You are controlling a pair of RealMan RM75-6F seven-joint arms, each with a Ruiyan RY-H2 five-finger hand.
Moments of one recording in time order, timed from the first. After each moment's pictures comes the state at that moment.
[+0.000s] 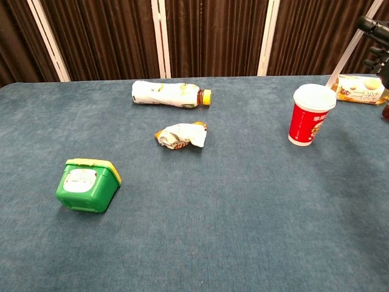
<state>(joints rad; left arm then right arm) -0.15 -1.10 -0.05 -1.61 1.46 1.42 0.11 0.52 -1.78 0.79 -1.38 -0.78 1.15 0.74</state>
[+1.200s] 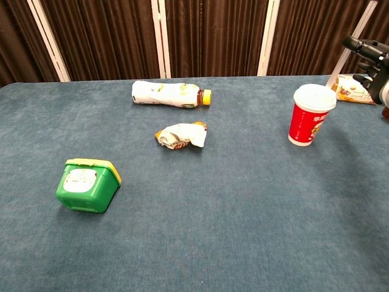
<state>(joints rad) -0.15 -1.10 -0.05 -1.61 1.46 1.42 0.11 0.52 -1.81 0.75 -1.30 -0.81 1.10 0.78</state>
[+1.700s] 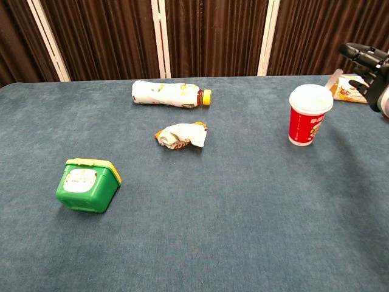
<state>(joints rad) -0.15 -1.10 -0.05 -1.61 1.46 1.42 0.11 0.50 -1.82 0.72 -1.30 -0.86 1.09 0.81</state>
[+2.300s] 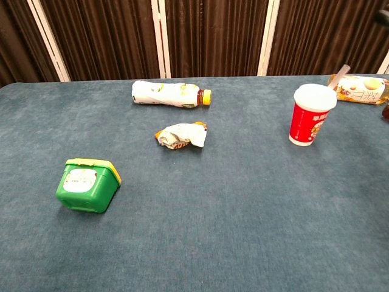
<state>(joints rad) -0.15 -1.10 -0.05 -1.61 1.46 1.42 0.11 0.42 -1.66 0.69 -1.41 -0.98 1.19 0.69</state>
